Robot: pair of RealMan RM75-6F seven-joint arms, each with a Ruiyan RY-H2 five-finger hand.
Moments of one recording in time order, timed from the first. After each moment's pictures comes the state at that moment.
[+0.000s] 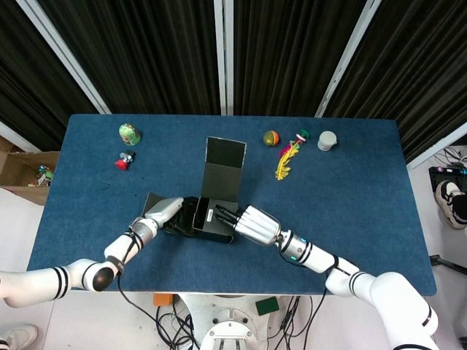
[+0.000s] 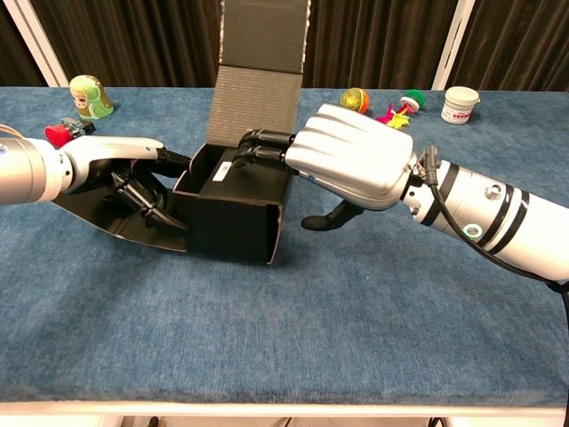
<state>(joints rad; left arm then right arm) -0.82 -1.45 -0.13 -1.51 0.98 0.60 -0.20 0.85 -1.93 -0.06 -0.72 -1.85 1.38 -0.03</state>
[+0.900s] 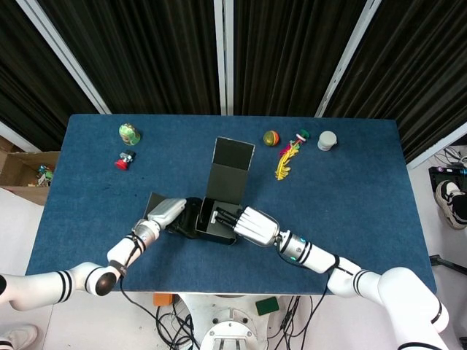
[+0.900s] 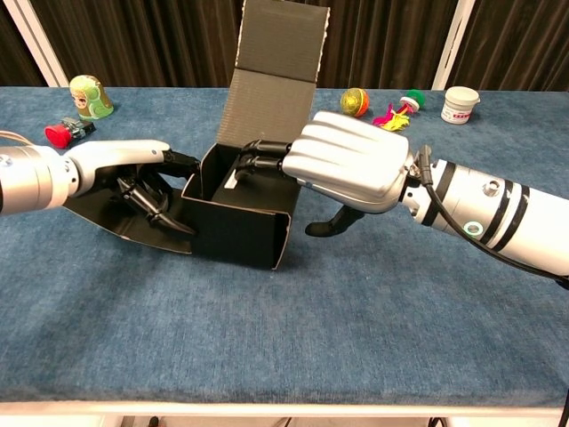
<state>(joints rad) -0.79 -1.50 -0.12 -1.48 1.07 0.66 -0.16 0.87 -1.86 -0.06 -0.86 -1.84 1.28 -0.10</state>
